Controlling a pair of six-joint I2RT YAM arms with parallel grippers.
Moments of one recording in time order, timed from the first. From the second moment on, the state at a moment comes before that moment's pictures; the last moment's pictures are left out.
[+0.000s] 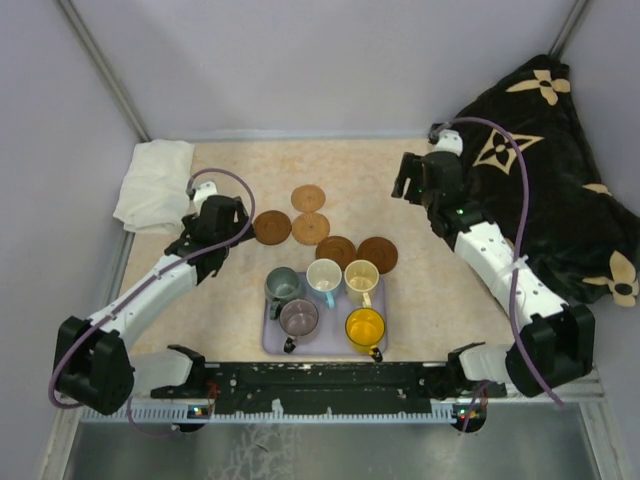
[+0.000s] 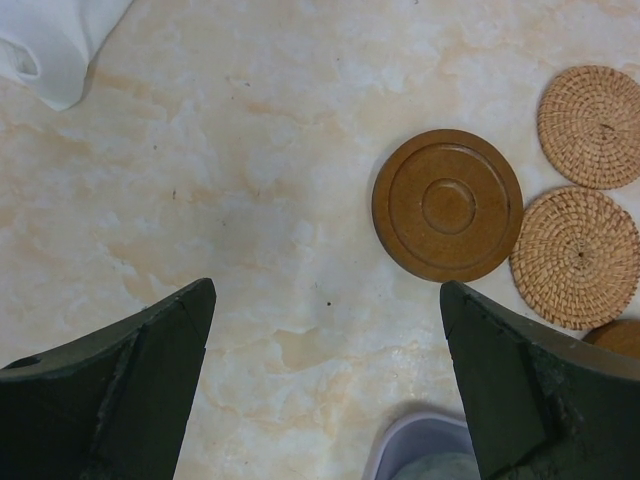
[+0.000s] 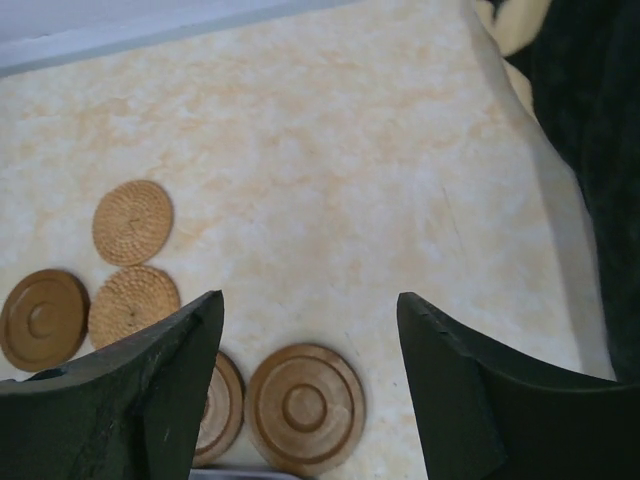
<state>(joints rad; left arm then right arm) -0.41 1.19 0.81 -0.27 -0.51 -0.55 0.33 1.24 1.07 -0.28 0.27 0.36</state>
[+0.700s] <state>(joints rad) -0.41 1.41 0.84 -0.21 -0.50 -0.51 0.52 1.76 1.43 -0.30 0.12 0.23</state>
